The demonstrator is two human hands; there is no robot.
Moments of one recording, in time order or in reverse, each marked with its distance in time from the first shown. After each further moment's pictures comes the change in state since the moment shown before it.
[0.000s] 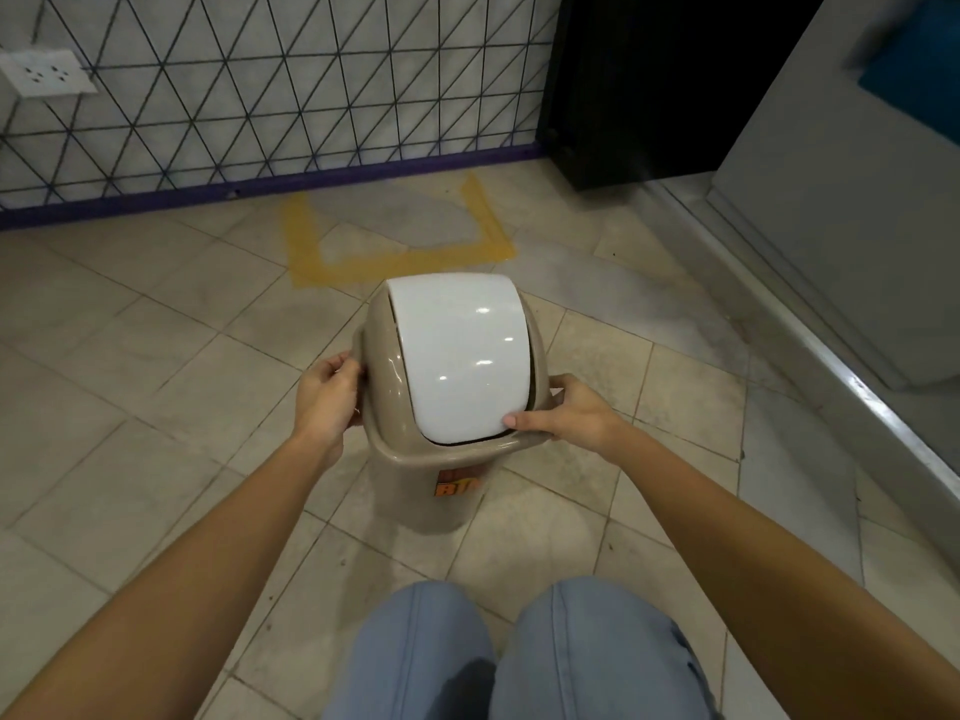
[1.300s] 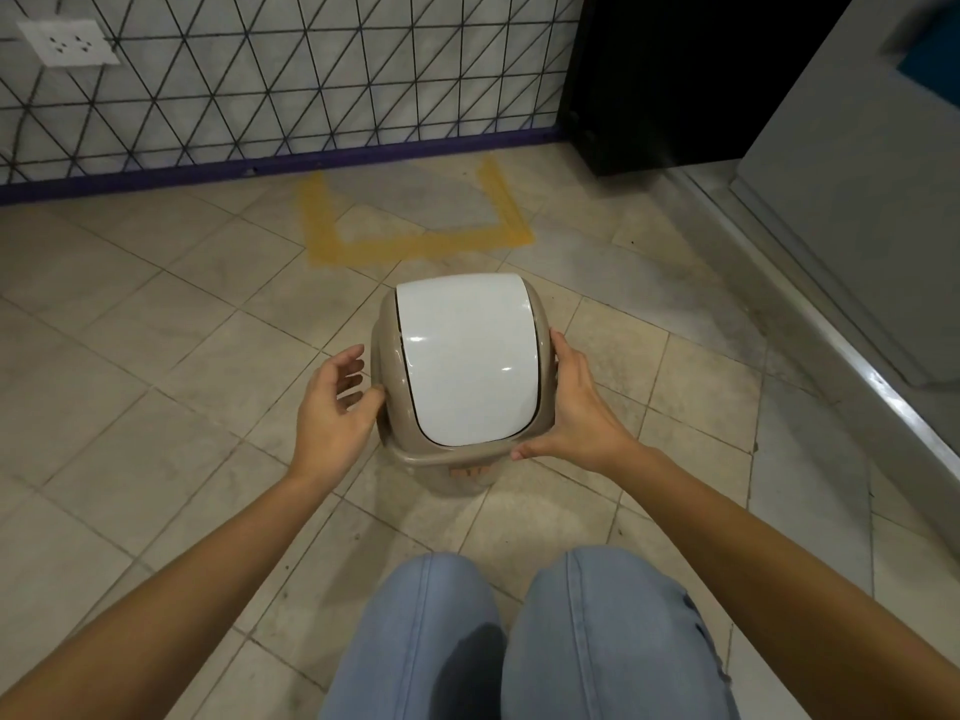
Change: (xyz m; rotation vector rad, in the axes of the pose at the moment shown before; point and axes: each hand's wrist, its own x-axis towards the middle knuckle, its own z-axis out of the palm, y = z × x) left_hand -0.030 -0.033 -0.032 0.278 -0.011 0.354; right_hand -0.026 0.000 0.027 -0.273 0.103 -0.399
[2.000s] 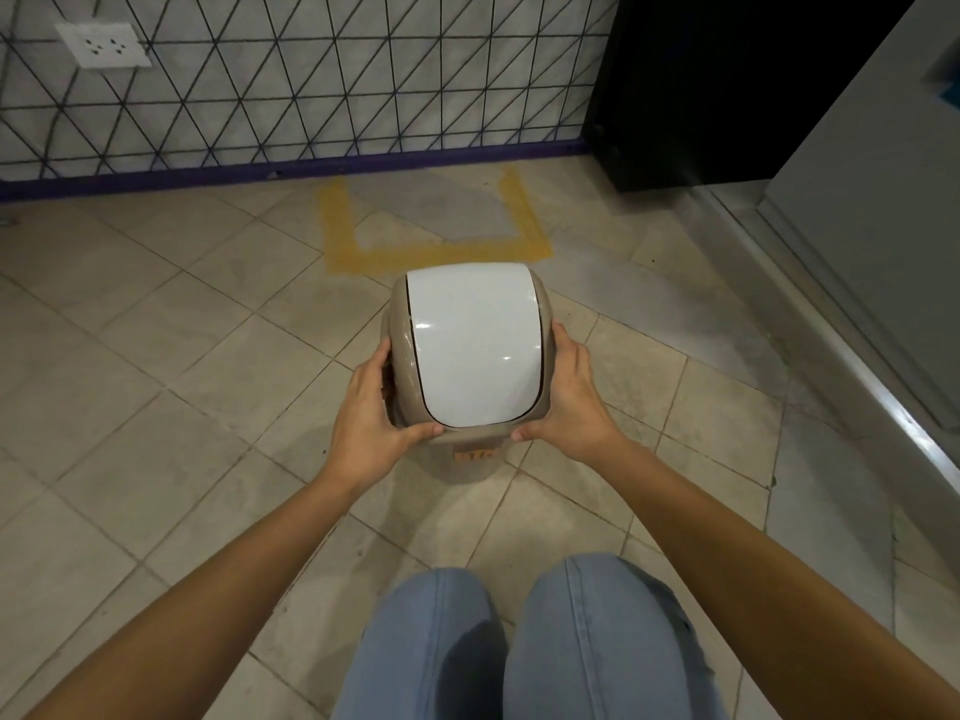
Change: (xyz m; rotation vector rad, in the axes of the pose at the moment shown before) left_hand 0.015 0.009 0.013 0.142 -0.192 0.148; right_hand 0.042 -0.019 0.002 0.005 0.052 0.013
